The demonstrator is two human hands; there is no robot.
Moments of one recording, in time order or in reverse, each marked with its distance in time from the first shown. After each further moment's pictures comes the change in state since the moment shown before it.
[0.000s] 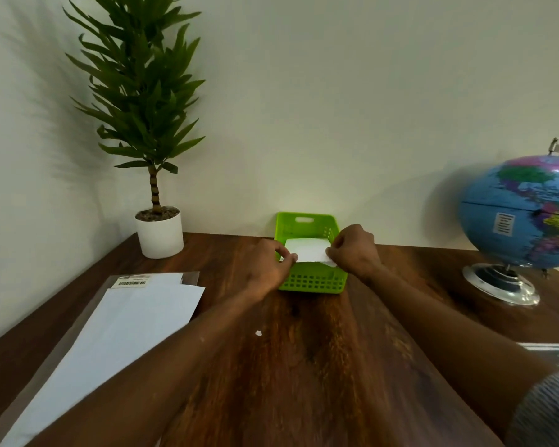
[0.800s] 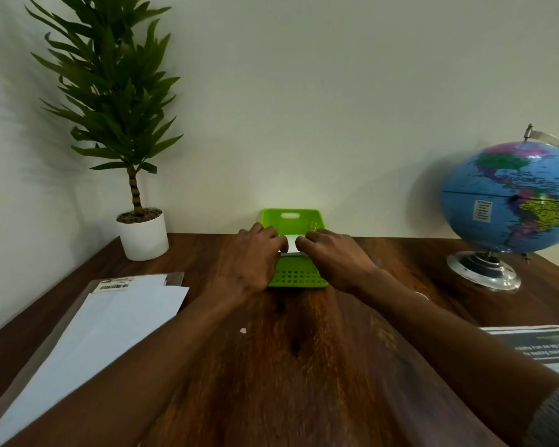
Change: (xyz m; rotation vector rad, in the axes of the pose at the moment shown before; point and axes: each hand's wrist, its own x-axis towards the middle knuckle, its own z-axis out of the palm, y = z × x) left_hand 0.014 -0.011 0.013 0.363 0.120 0.603; right_hand -0.025 0.017 -0.011 -0.713 -0.005 -0.875
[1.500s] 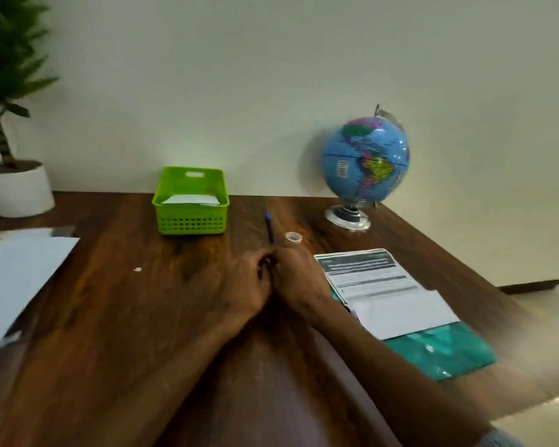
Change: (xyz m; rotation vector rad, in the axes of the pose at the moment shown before) left_hand -0.076 0.245 -0.024 -0.719 -0.089 -0.368; right_hand -0.198 -0.043 -0.053 0.374 -0.022 0.636
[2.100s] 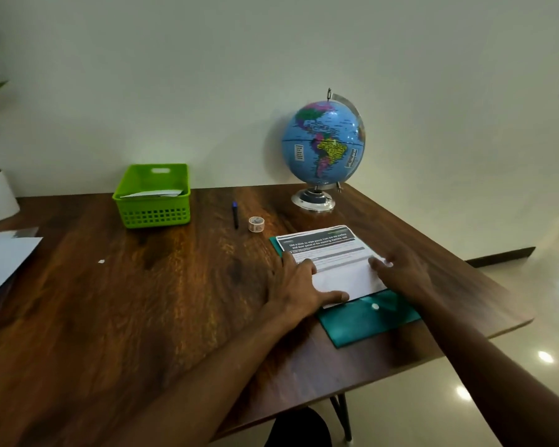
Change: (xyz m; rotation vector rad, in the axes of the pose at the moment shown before) left_hand -0.045 0.109 0.107 0.280 -0.408 -0.019; right_hand -0.112 0.218 -0.098 0.006 0.081 0.734
